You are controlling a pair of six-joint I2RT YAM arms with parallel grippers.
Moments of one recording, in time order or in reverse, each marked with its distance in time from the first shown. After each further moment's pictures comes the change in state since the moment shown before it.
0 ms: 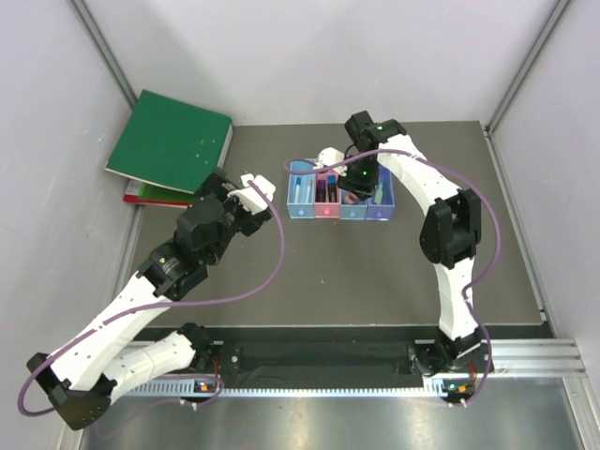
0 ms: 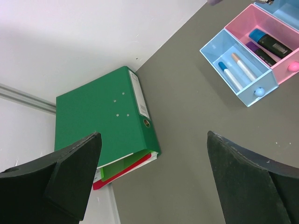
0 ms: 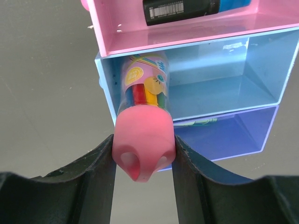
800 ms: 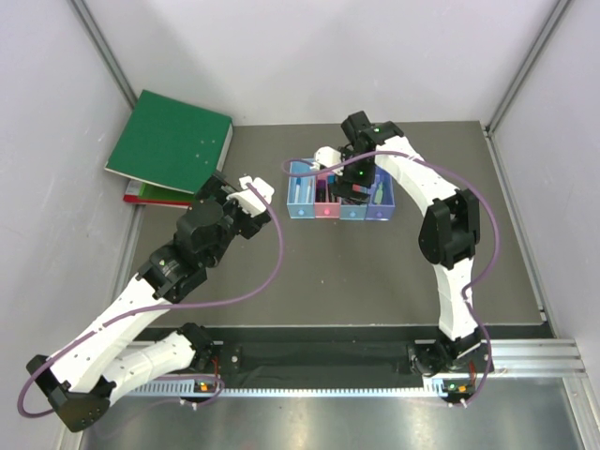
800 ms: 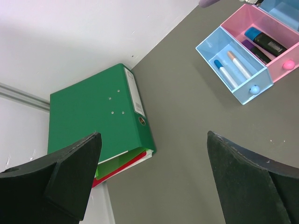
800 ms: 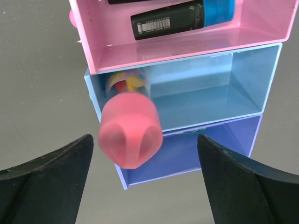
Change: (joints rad) left arm 0.001 -0.017 -0.026 0.000 0.007 -0.023; right arm 0.017 0.000 -0.019 0.060 0.014 0.001
